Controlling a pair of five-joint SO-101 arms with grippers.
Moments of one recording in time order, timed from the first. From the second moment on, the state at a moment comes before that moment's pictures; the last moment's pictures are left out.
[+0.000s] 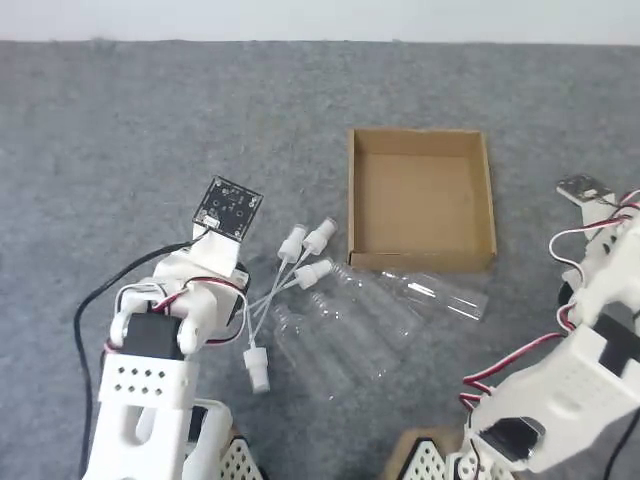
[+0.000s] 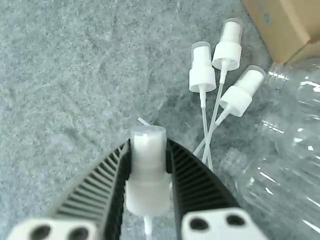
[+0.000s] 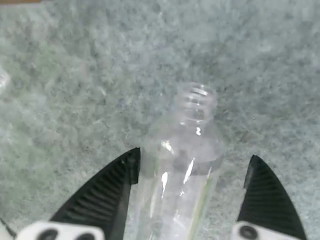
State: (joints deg) left arm 0.2 -60.6 63.3 66.2 -13.1; right arm 35.8 19.1 4.3 77.7 60.4
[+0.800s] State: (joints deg) left arm 0.2 -60.6 63.3 66.2 -13.1; right arm 33.5 15.4 3.9 76.7 54.7
